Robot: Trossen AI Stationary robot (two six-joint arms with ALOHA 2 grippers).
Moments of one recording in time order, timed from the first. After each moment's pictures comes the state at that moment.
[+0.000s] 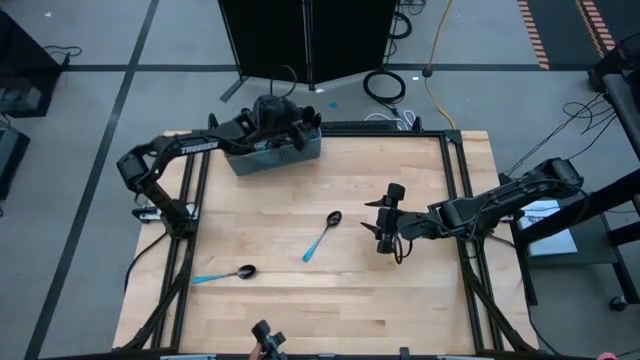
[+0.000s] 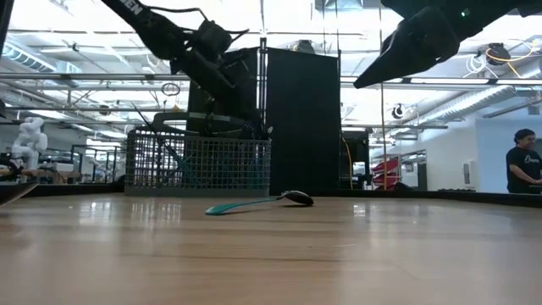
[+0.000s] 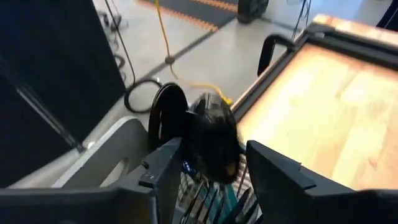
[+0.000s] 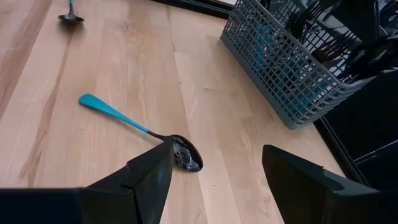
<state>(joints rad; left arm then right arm) 0.62 1.62 1.11 0.04 -0.03 0.03 0.29 1.18 0.68 -0.09 0.60 0.03</state>
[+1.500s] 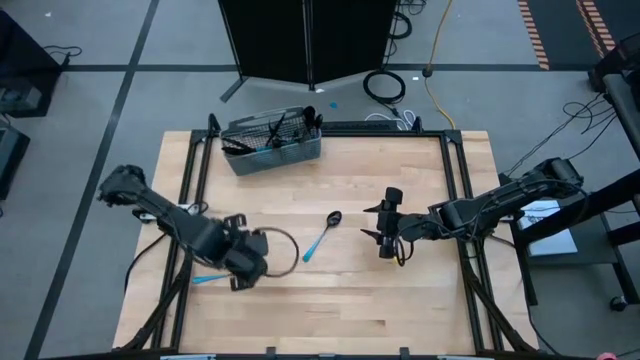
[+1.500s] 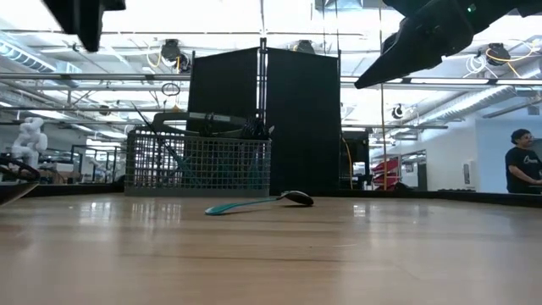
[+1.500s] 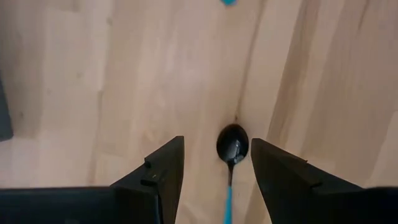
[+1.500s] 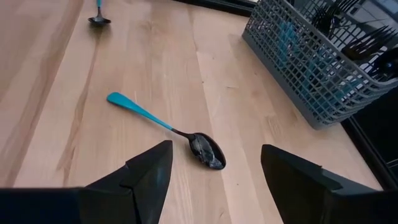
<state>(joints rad) -0.51 1.50 1.38 -1.33 -0.18 -0.70 0.30 1.18 0.68 -0.09 0.52 0.07</state>
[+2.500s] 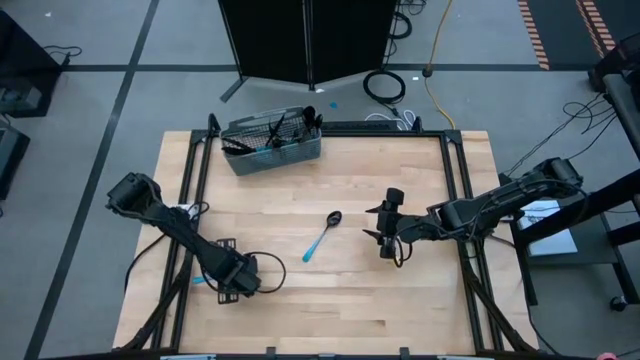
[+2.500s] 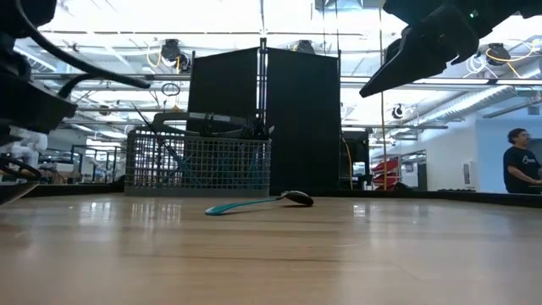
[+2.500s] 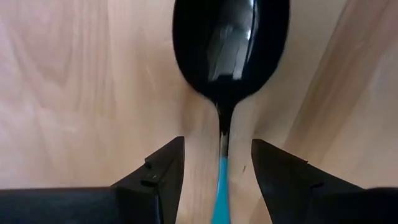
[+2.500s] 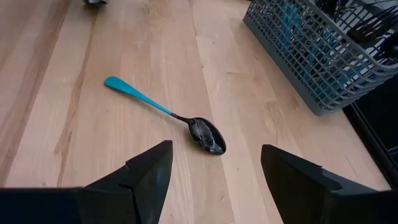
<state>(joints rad) -0.62 1.63 0.86 -0.94 0.13 -0.75 0.30 1.19 0.68 -0.15 0.52 0.10</state>
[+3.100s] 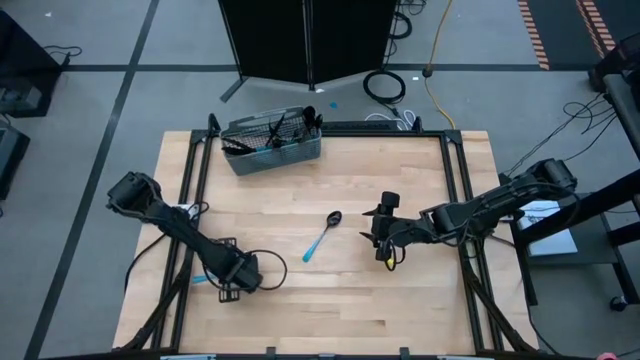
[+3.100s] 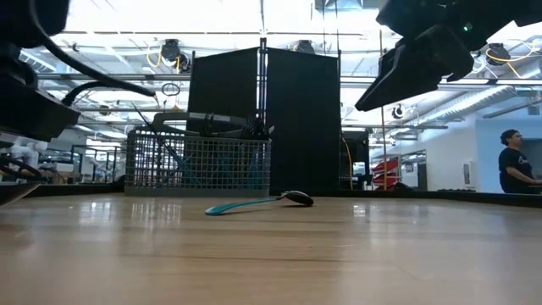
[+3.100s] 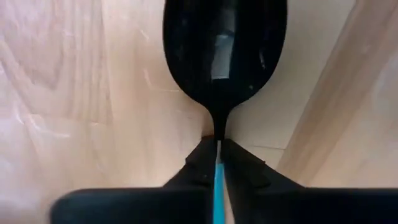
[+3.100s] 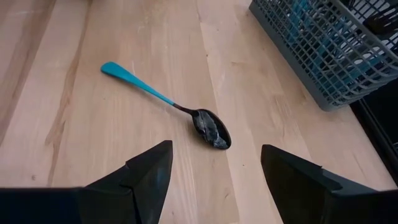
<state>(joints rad) -0.60 1.62 0.83 -0.89 0.16 -0.73 0.30 1.27 0.68 -0.11 0.52 0.09</state>
